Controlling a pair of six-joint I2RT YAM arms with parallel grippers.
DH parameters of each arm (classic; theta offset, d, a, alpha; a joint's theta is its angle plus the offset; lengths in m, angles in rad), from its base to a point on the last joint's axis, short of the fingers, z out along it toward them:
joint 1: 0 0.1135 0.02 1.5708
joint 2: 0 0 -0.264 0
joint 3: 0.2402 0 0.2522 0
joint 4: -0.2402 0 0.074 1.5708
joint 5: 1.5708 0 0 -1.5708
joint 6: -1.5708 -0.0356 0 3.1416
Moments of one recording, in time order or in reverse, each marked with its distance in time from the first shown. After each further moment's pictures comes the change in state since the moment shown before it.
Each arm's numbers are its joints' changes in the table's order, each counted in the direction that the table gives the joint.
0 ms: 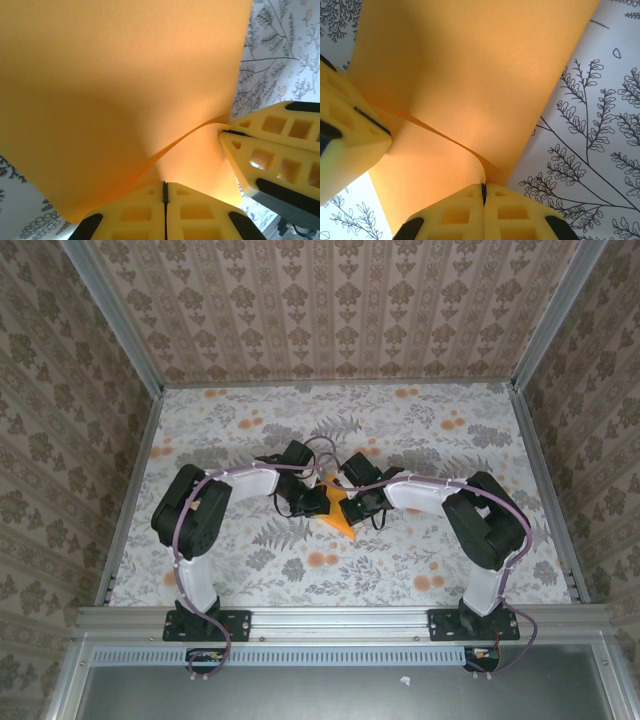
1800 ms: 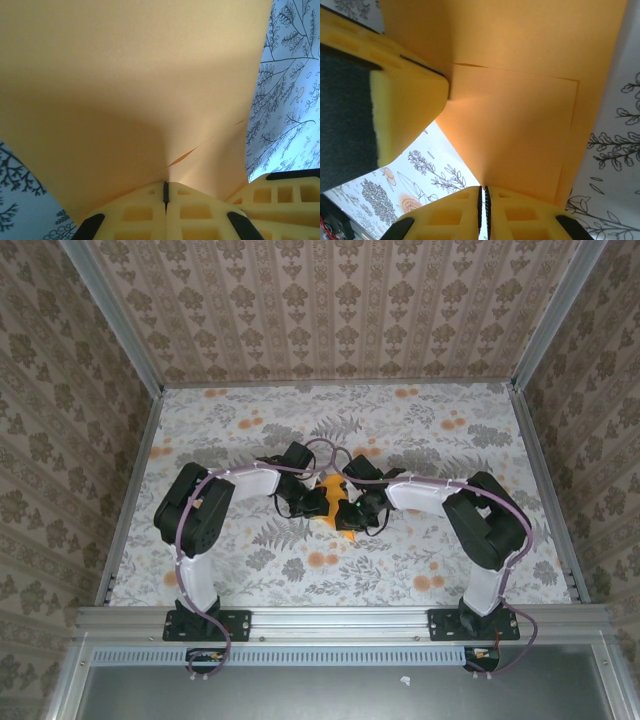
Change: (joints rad) left arm 0.002 -0.020 -0.002 0.006 -0.017 -0.022; right arm -0.011 -0.002 -0.016 -0.040 -0.299 -0.451
